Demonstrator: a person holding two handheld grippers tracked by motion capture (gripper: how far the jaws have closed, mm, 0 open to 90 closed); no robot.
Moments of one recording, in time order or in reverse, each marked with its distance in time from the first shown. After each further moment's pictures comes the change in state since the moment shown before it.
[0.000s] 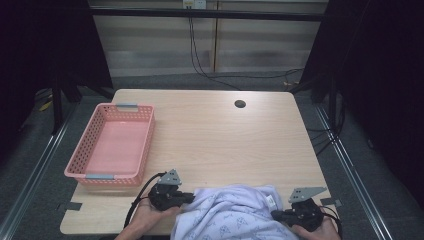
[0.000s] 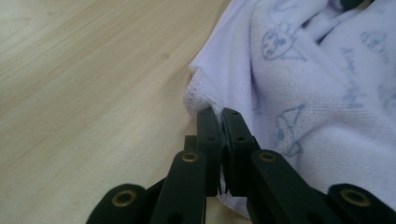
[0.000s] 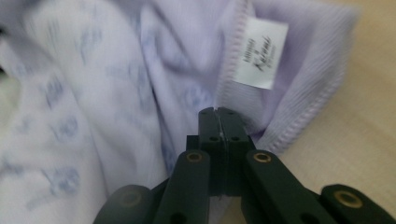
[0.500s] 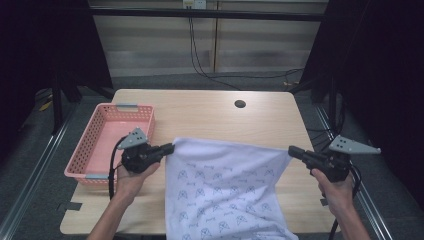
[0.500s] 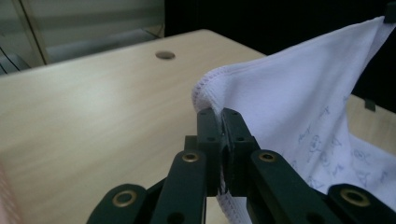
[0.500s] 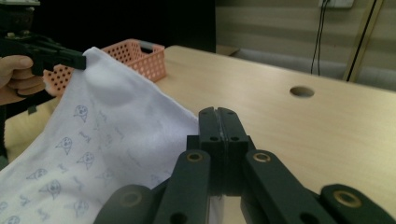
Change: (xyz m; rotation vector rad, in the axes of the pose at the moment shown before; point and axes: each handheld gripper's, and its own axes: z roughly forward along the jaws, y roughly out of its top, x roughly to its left) left arm 0.045 0.065 -0.088 -0.385 0.243 -0.026; right arm -0.045 0.091 -0.084 -0.576 -0.140 -0.015
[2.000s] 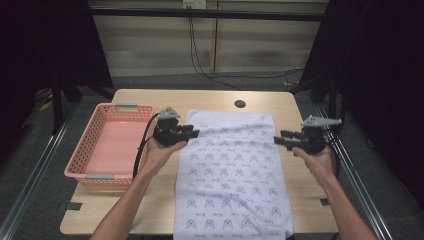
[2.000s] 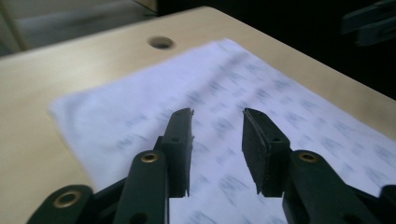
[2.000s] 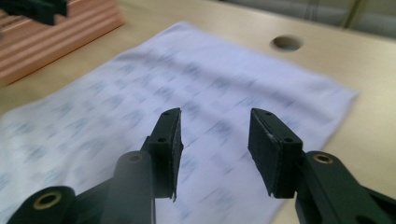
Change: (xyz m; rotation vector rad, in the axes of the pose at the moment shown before) left arm 0.013 0.011 0.096 0.155 -0.057 -0.008; right arm -0.056 -0.015 0.075 0.233 -0.023 0.004
